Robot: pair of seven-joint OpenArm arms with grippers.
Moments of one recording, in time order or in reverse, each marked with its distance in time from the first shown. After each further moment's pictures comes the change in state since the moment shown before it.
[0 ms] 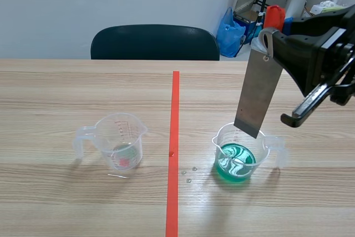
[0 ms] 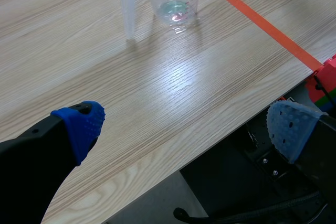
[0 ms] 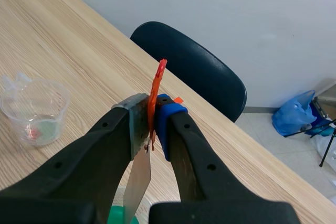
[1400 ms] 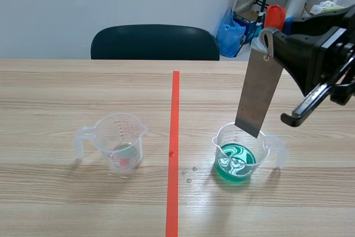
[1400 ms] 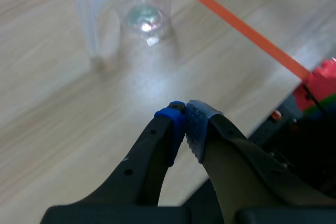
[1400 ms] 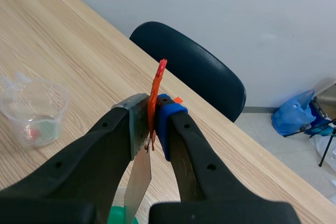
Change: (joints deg) left arm -7.7 -9.3 8.7 0.7 -3.6 -0.8 9.4; right arm 0.0 0.0 0.0 0.0 0.0 -0.2 0.0
